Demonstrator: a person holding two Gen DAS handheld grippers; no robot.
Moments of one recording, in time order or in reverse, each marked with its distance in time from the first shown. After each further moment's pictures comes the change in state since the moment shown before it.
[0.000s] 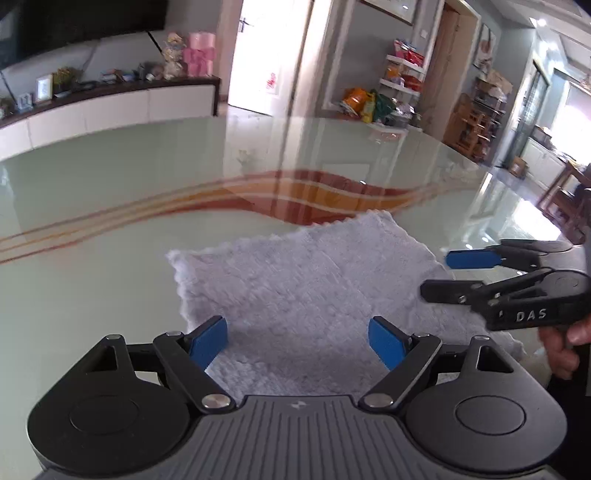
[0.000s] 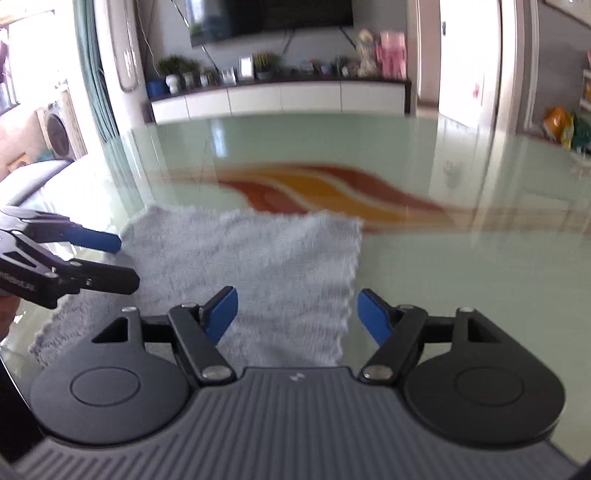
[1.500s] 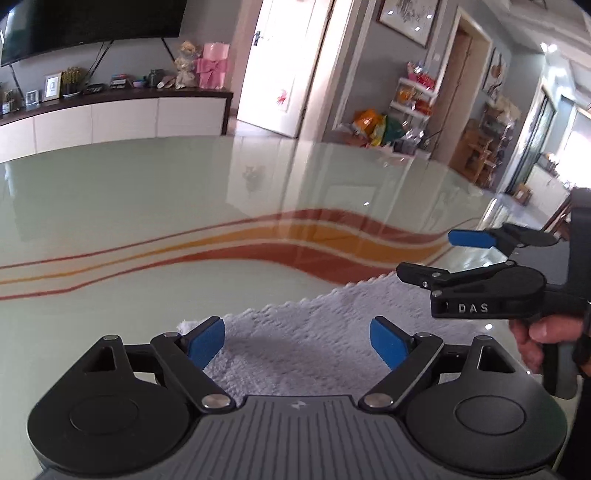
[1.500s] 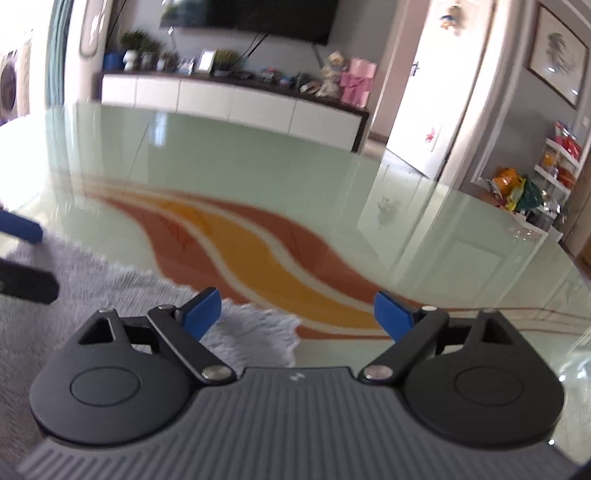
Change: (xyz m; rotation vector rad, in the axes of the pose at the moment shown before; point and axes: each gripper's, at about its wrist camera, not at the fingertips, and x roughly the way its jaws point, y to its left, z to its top) left arm 0.035 0.029 0.024 -0.040 -0.025 0.011; right arm 0.093 0.012 0.020 -0.190 -0.001 -0.334
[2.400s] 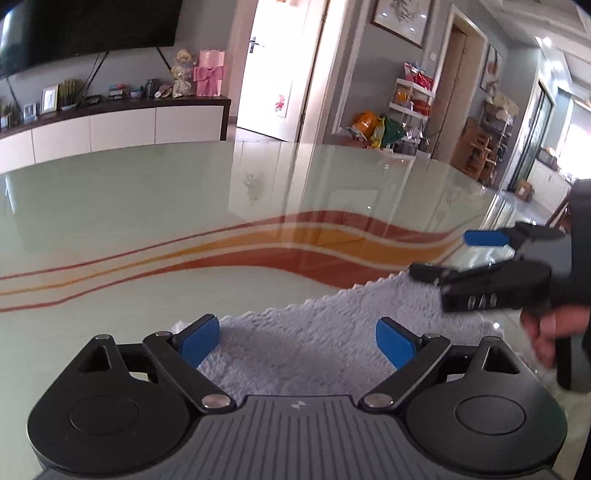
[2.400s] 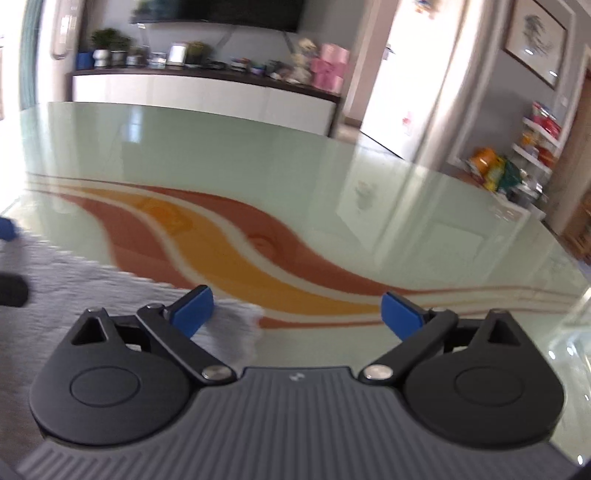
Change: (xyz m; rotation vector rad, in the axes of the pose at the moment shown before) left arm 0.009 -0.002 -0.001 0.030 -0.030 0.001; right arm -0.004 -0.035 -0.005 0.091 0.057 -0.103
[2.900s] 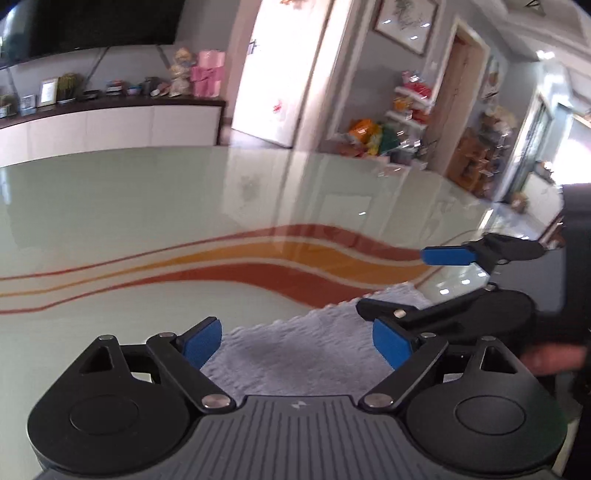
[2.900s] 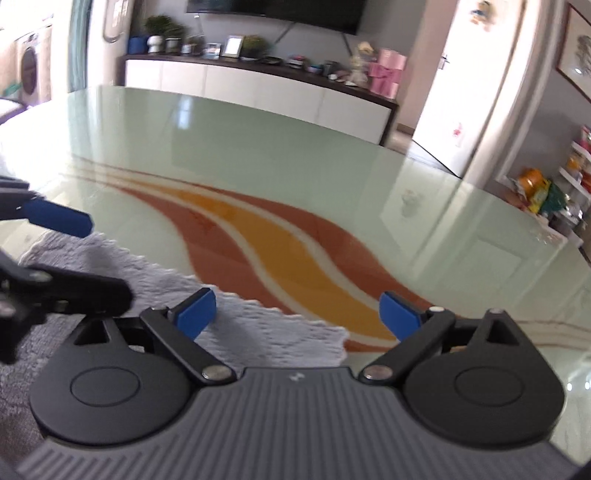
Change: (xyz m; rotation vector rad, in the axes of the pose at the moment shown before) left arm 0.007 -0.009 0.012 -0.065 0.002 -0.032; right arm -0.015 0.051 0.016 -0.126 -0.012 0.193
